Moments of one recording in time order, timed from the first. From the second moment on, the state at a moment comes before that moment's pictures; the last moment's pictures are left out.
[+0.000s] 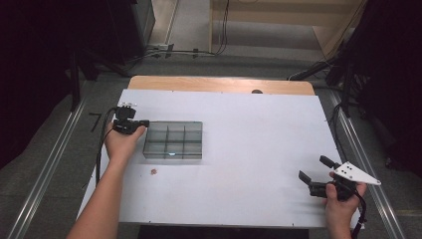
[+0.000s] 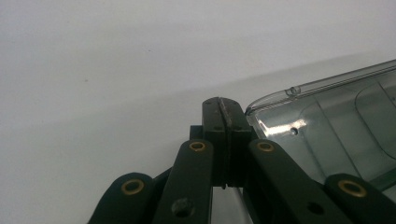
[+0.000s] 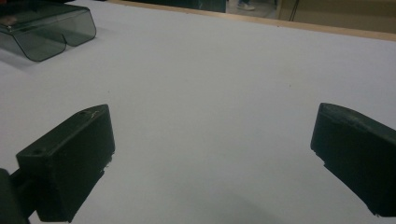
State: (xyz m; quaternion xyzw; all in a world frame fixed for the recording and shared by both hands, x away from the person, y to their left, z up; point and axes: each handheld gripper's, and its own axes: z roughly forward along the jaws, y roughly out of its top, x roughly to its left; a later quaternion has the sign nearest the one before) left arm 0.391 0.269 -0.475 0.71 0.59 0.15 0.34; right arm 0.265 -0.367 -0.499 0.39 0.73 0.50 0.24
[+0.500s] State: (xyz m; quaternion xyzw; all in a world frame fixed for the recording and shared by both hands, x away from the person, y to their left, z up) left arm 0.392 0.245 -0.474 0.73 0.56 0.15 0.36; right arm 0.264 -0.367 -0.499 0.39 0.73 0.50 0.24
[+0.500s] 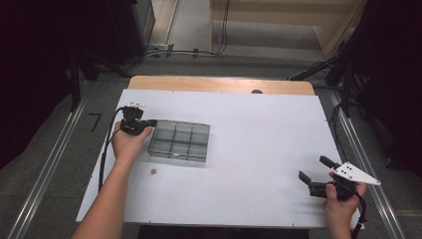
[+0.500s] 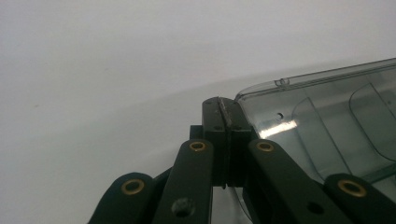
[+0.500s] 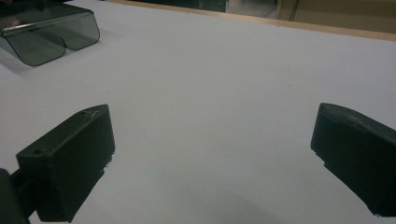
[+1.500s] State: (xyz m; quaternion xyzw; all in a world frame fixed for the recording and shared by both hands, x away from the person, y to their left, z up) left arm 0.370 0.186 -0.476 0.76 0.51 0.12 0.38; right arm 0.264 -0.366 -0.499 0.39 0.74 0.50 0.24
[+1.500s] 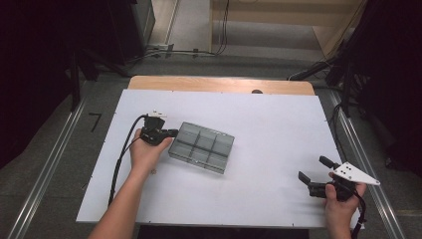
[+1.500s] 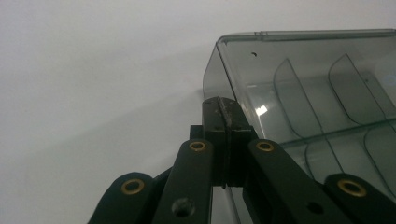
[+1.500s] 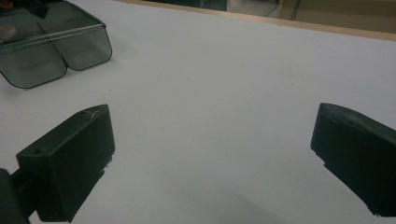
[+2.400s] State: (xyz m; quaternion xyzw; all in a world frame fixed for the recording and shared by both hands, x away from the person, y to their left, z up) left arm 0.307 0.156 -0.472 0.77 0.48 0.09 0.40; right arm 0.265 -0.366 -0.499 0.39 0.74 0.50 0.24
